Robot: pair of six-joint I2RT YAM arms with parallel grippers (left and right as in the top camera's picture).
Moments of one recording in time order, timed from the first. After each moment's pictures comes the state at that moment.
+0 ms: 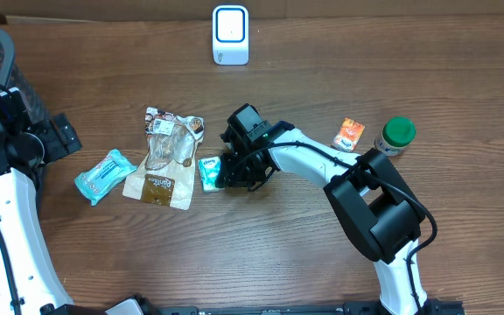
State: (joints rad) left arm 0.47 1.41 1.34 -0.93 -0.01 -0.02; right arm 0.68 2.16 1.43 -0.55 -0.54 0.52
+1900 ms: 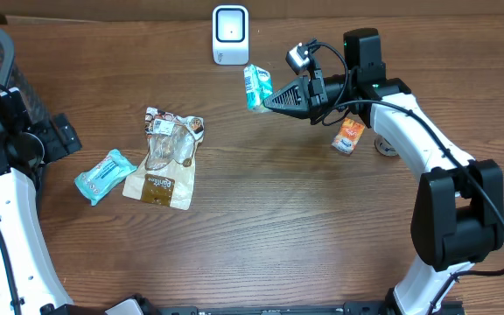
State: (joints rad) left arm 0.47 1.41 1.34 -0.93 -0.01 -0.02; right arm 0.21 1.92 1.42 -0.22 -1.55 0.61
